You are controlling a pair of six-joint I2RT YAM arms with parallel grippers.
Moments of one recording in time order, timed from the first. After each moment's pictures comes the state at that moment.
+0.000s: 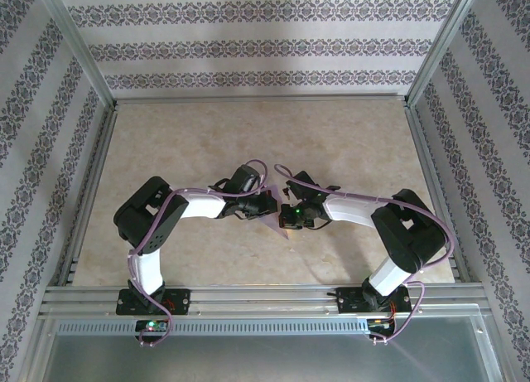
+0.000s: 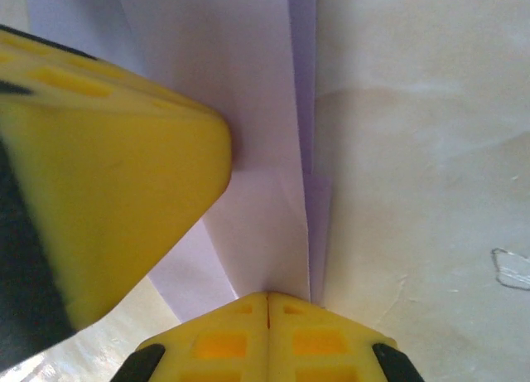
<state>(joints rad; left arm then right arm) -0.66 1.88 0.91 0.14 0.47 -0.89 0.63 1.63 0.78 -0.33 -0.34 0.62</state>
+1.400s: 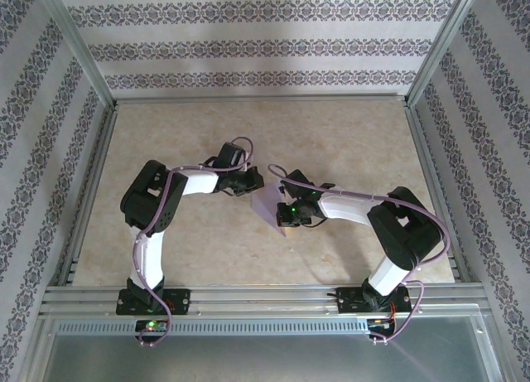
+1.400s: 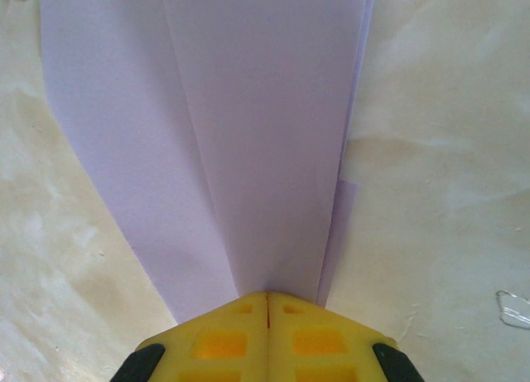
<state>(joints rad) -0.44 2.03 1.13 0.03 0.50 -0.76 0.67 1.66 0.83 -0.36 -0.27 0.60</state>
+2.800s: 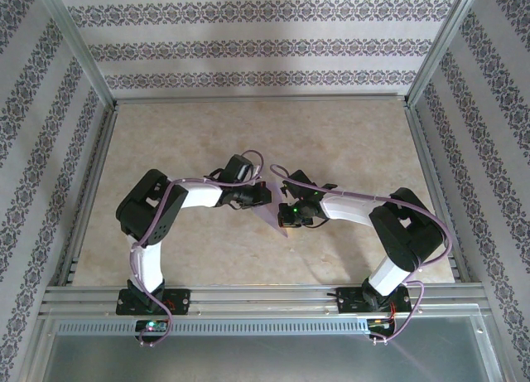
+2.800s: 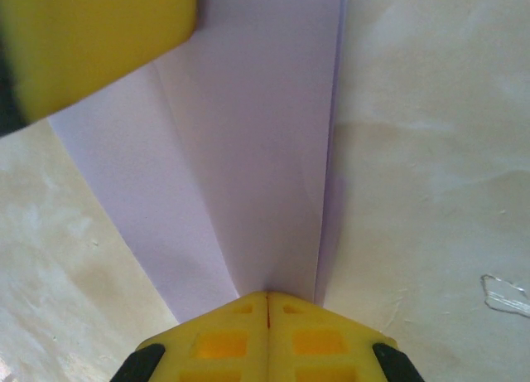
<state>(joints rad) -0.56 1.93 0.99 0.07 0.52 -0.73 0.65 1.65 0.81 -0.36 -0.28 0.59</state>
